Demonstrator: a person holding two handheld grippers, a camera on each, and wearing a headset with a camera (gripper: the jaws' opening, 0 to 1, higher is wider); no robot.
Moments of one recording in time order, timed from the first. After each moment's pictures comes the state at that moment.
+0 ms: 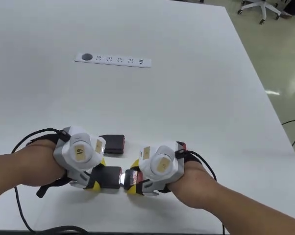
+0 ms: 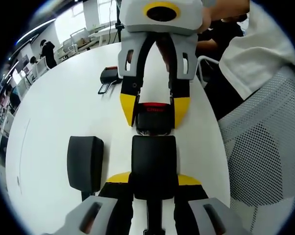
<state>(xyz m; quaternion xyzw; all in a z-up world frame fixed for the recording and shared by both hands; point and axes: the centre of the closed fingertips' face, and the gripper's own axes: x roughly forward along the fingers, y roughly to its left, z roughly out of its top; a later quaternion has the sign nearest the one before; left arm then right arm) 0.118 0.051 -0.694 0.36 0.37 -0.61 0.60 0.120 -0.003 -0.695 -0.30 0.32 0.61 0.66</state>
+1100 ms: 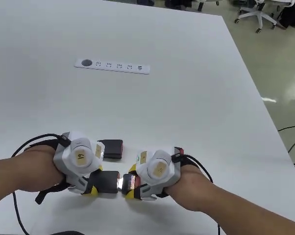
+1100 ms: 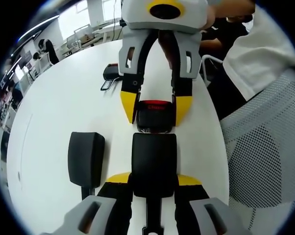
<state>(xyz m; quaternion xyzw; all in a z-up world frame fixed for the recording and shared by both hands) 0.116 0.052 -0.692 0.37 0.39 -0.59 0.60 0.119 -0.002 -0.691 -0.31 0.31 0.62 0.65</state>
